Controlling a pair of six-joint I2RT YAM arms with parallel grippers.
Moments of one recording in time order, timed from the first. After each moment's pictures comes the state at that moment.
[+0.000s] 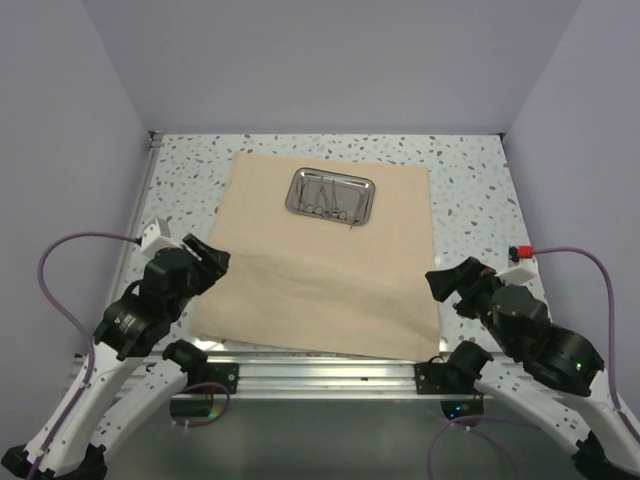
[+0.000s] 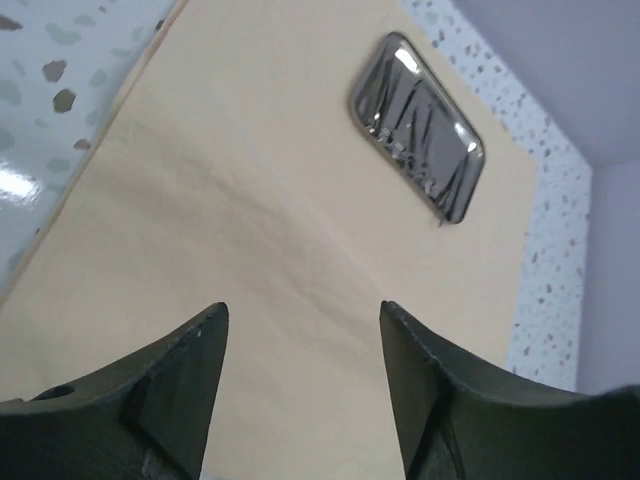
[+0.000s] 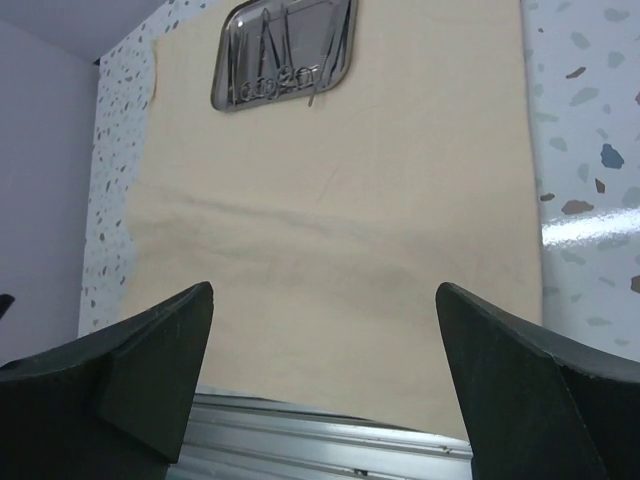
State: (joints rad) left arm -0.50 0.54 0.78 -0.86 -0.37 -1.00; right arm 0.82 0.29 0.84 -1.03 0.54 0.95
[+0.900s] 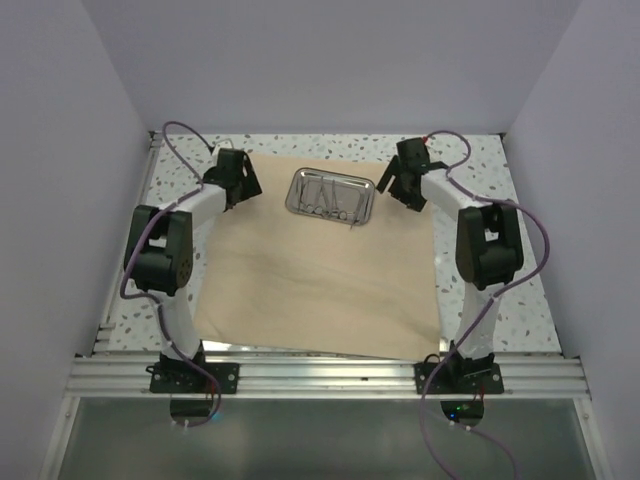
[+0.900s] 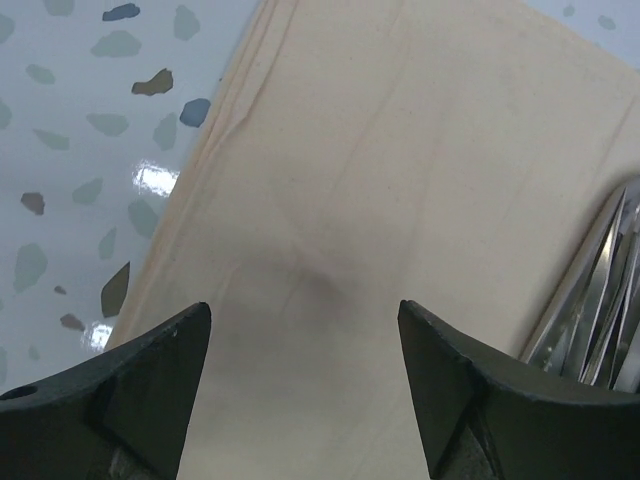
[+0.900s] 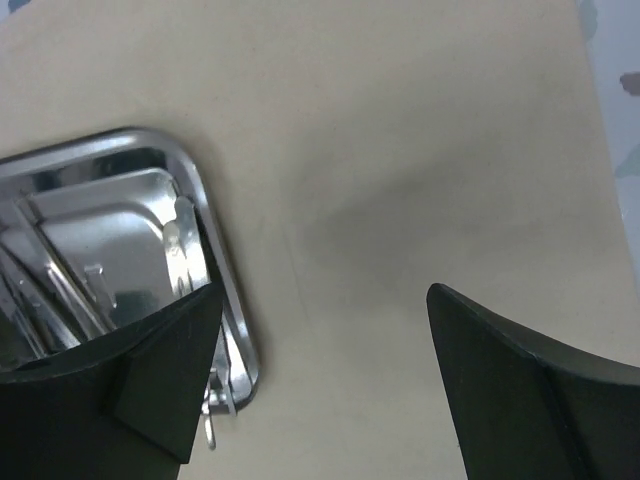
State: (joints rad) left arm -0.18 1.91 1.28 -0.15 -0.27 -0.48; right arm 0.25 1.97 1.48 -0.47 0.21 0.71
